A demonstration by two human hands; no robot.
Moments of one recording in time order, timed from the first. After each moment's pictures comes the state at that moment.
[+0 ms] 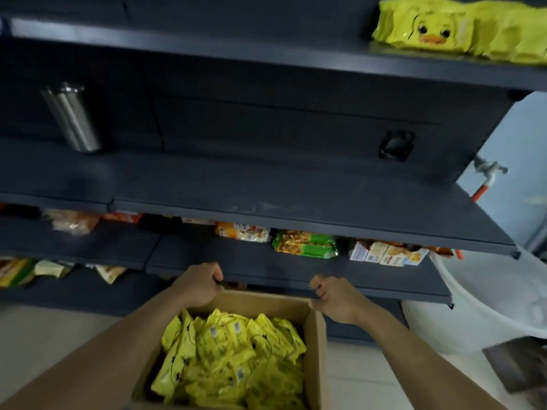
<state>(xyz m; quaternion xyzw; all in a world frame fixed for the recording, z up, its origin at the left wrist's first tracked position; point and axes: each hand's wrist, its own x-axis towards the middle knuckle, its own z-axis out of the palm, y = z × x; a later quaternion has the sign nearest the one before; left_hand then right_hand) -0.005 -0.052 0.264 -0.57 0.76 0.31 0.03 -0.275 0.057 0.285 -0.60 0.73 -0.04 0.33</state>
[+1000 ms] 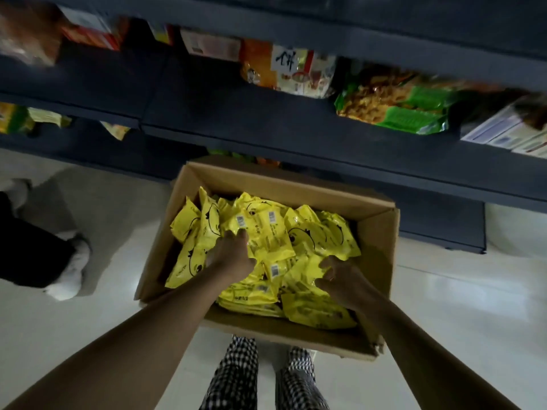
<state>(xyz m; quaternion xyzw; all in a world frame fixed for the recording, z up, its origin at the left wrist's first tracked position) -0.003 -0.047 -0.021 -0.64 0.67 0.32 0.22 -0.221 0.026 -0.006 -0.47 0.72 0.05 0.52</state>
